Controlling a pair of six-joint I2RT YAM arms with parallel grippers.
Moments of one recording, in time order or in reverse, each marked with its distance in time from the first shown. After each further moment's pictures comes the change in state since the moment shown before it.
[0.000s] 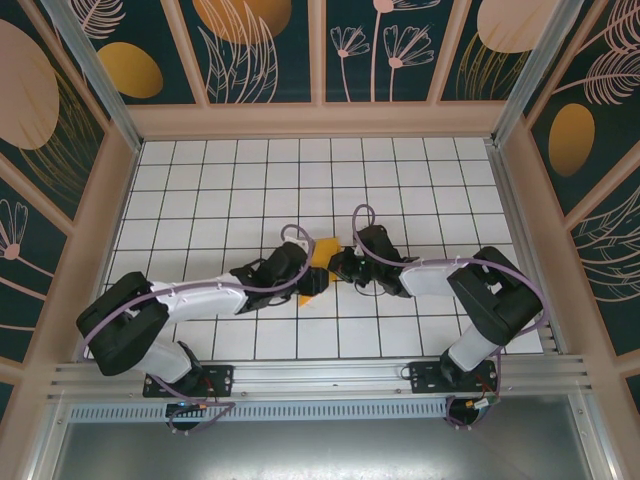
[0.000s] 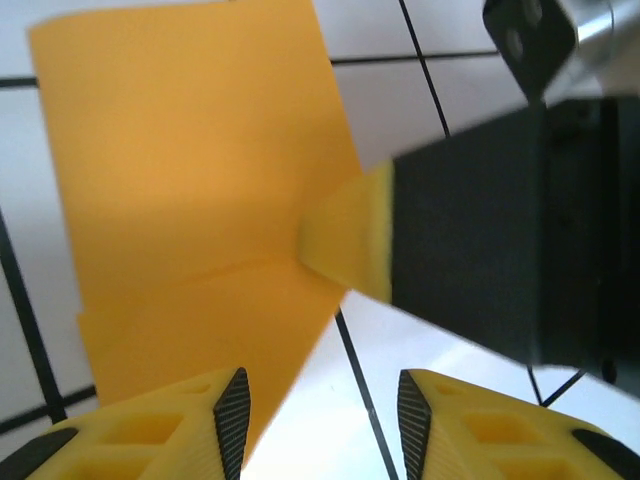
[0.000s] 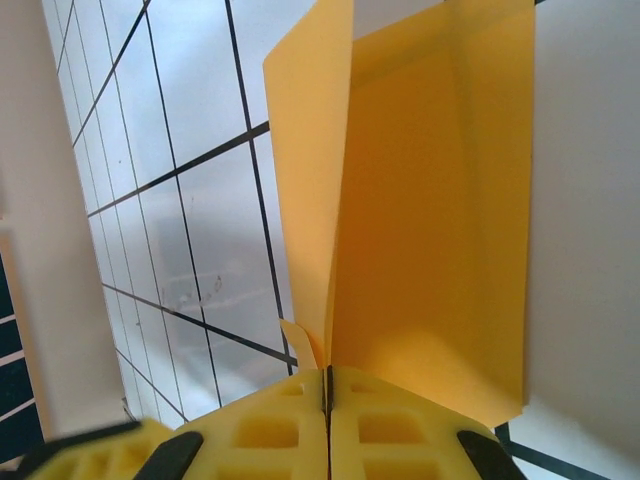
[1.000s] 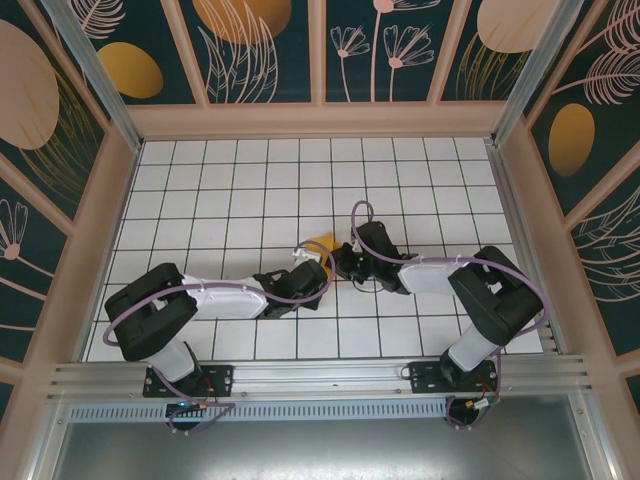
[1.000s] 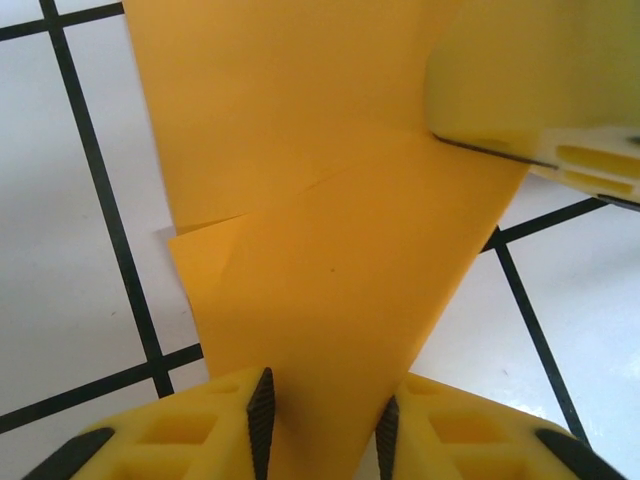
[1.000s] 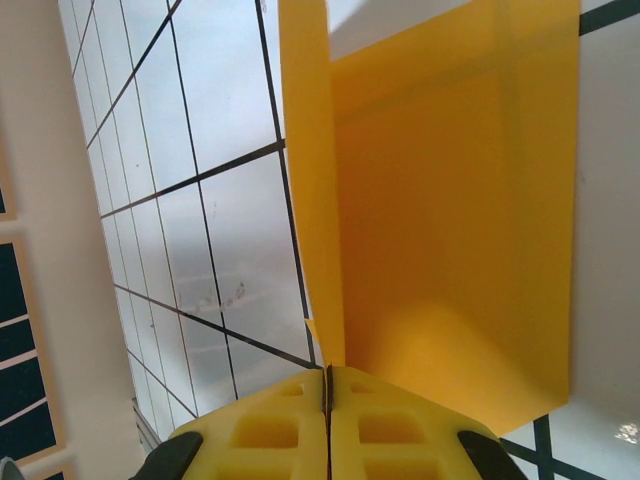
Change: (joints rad) left arm -0.100 0.143 0.058 -0.133 -0.285 0.072; right arm 0.000 0.002 0.035 -0.019 -0.004 0.000
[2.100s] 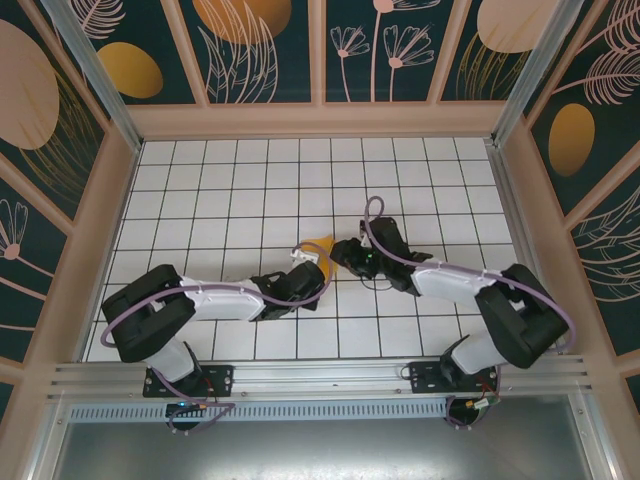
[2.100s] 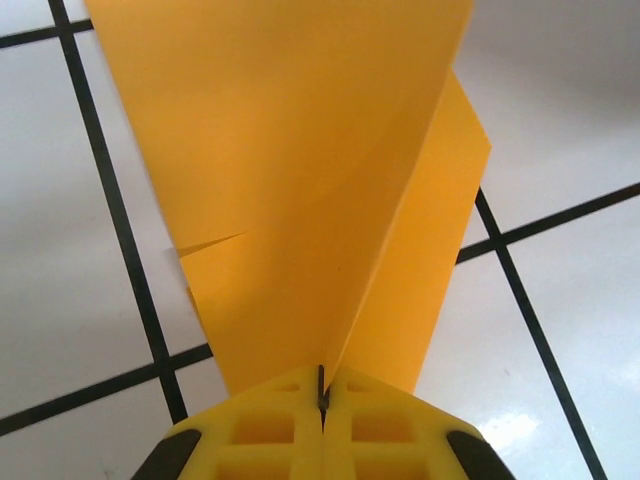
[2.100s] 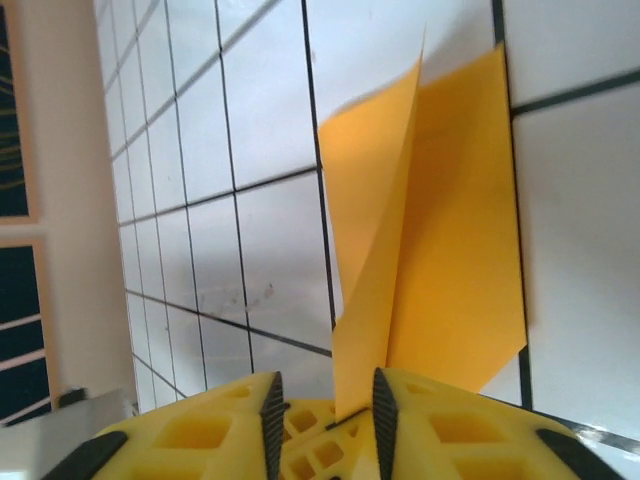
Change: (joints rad) left arm -0.001 -0.022 -0.047 0.063 0.006 0.002; right arm -0.032 -0.186 -0.016 -0.125 0.047 -0.070
